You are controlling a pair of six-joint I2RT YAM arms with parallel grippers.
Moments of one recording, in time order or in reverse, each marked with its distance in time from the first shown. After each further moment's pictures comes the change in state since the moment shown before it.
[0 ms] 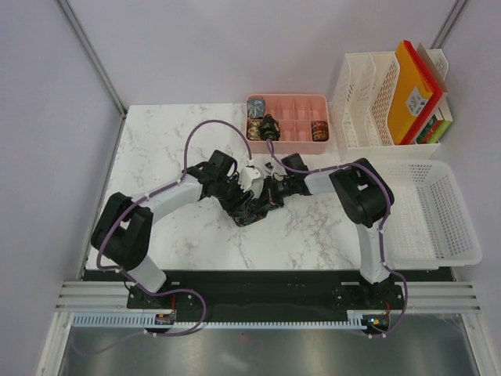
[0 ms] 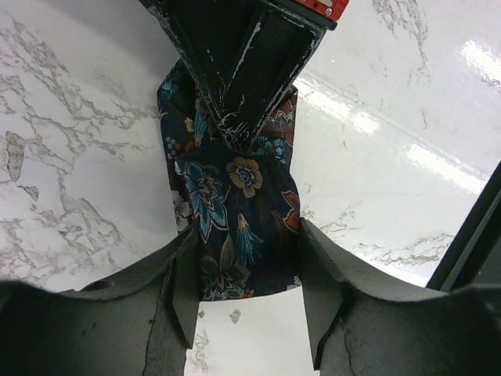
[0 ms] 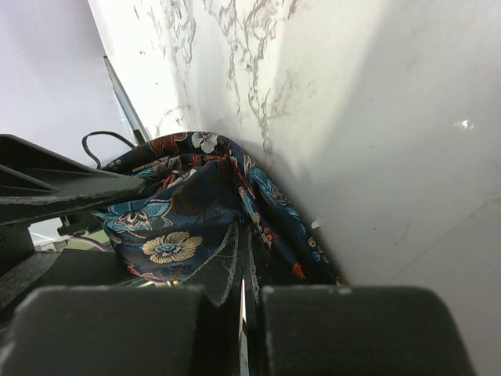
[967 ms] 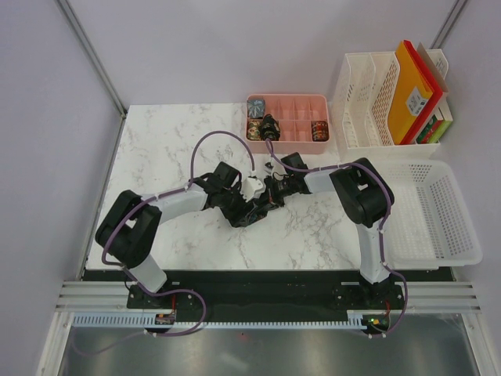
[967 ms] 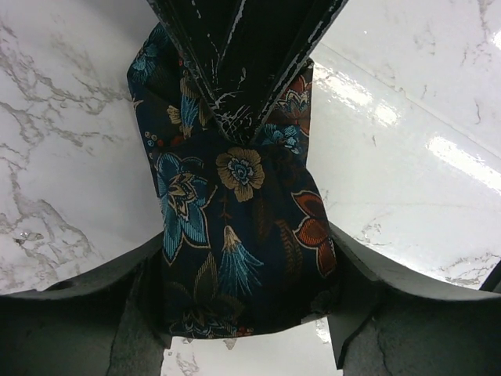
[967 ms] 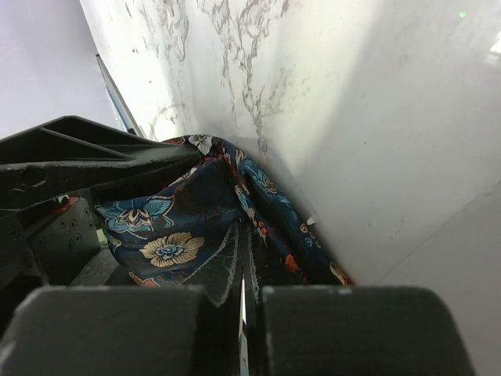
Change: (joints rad) left arm -0.051 0.024 -0.115 0.143 -0.089 -0.029; right arm -0.001 0.000 0.021 -0.058 0.012 -0.030
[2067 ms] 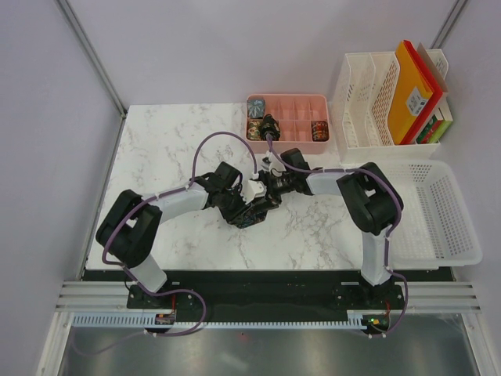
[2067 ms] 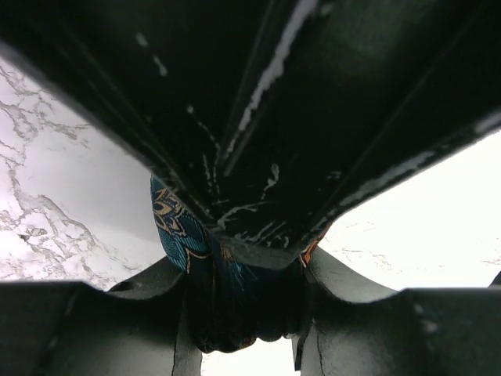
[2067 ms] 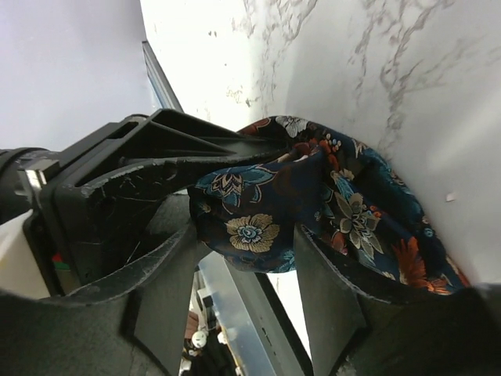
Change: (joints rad) left arm -0.007 0.011 0.018 -0.063 -0.024 0.082; right arm 0.025 -0.114 -0.039 0.076 -0.060 0.092
